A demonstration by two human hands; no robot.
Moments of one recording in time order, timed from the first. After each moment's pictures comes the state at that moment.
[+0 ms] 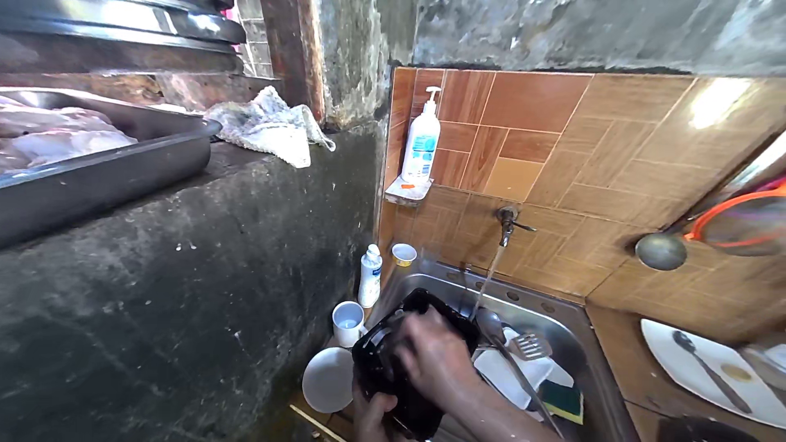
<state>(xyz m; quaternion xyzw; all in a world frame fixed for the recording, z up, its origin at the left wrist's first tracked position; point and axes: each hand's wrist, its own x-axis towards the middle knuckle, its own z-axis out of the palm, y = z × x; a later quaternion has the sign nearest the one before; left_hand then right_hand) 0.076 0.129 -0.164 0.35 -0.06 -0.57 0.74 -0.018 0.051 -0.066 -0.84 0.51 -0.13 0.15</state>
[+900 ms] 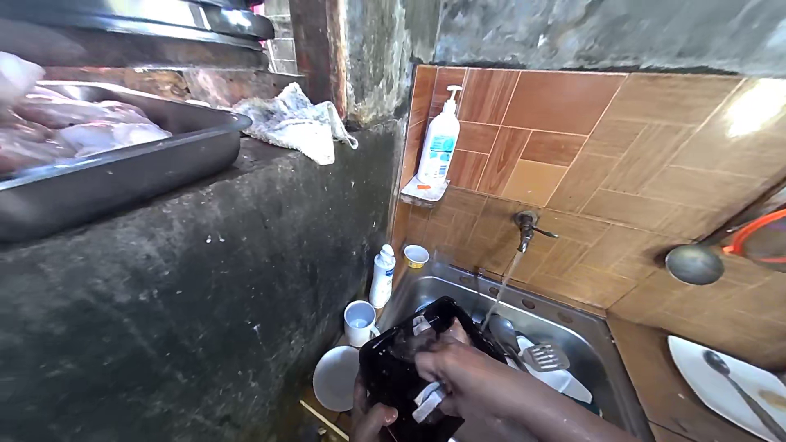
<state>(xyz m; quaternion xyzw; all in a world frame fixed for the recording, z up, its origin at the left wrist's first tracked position) 0.105 0.140 -0.171 0.32 -0.14 -0.60 0.72 -0.044 0.026 -0.051 -0.93 0.27 0.07 0.24</state>
